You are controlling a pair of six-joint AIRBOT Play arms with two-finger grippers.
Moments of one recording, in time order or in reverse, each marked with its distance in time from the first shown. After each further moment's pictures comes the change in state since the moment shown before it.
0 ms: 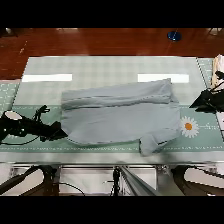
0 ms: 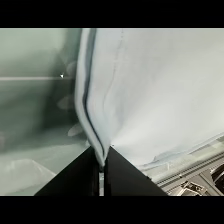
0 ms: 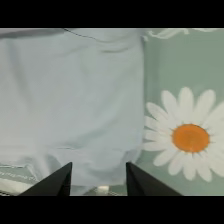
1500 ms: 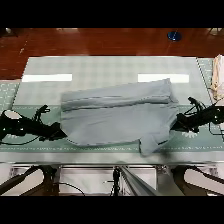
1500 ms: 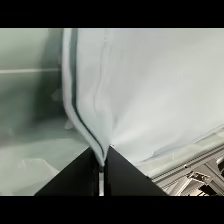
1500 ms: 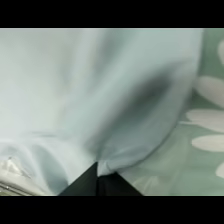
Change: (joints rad) left arm 0.000 0.008 0.025 -0.016 -0.047 0.043; right arm 0.119 0.106 -0.451 0.086 -0.228 -0.041
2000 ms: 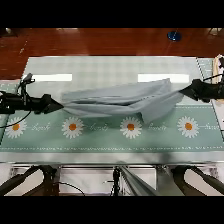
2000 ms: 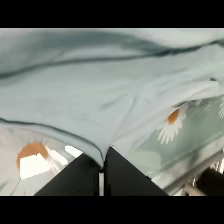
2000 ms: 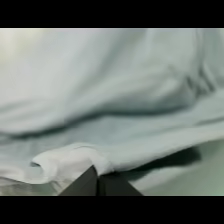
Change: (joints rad) left arm -0.028 0.029 0.318 -0.220 -0.019 0.017; right arm 0.013 0.152 0.225 0.306 -0.194 0.004
